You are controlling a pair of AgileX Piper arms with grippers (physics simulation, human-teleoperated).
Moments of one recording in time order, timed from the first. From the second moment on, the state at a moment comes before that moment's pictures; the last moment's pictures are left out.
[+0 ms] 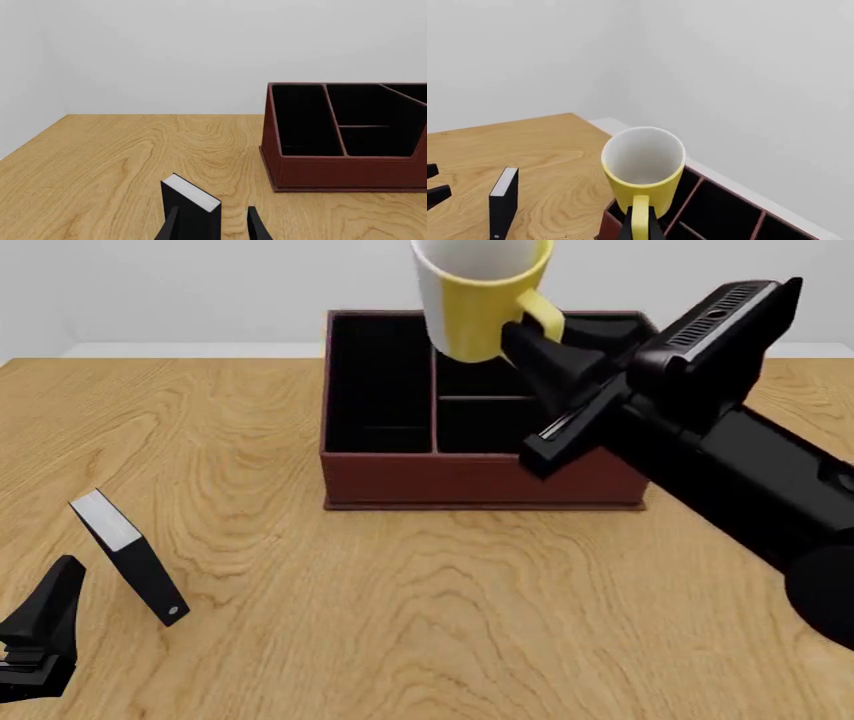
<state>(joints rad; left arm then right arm) 0.00 0.01 0.00 0.00 0.00 0.72 1.07 -0.67 -0.47 -0.21</state>
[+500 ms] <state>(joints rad) 0.00 0.01 0.00 0.00 0.00 0.57 0.94 -0.63 -0.40 -0.21</state>
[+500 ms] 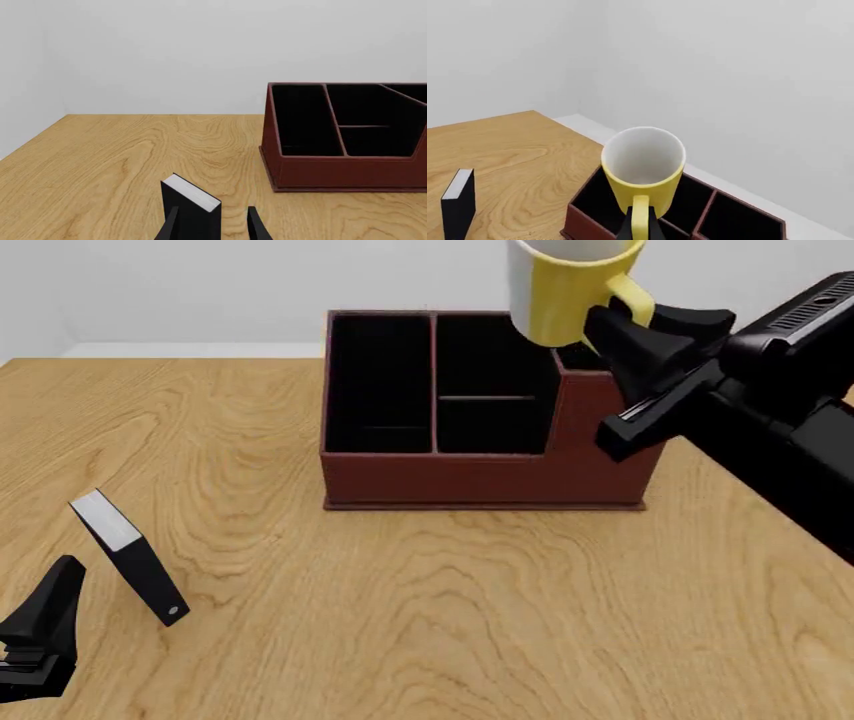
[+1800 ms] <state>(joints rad) 0.00 0.01 0.00 0.00 0.00 0.30 0.83 -0.61 -0.30 -0.20</state>
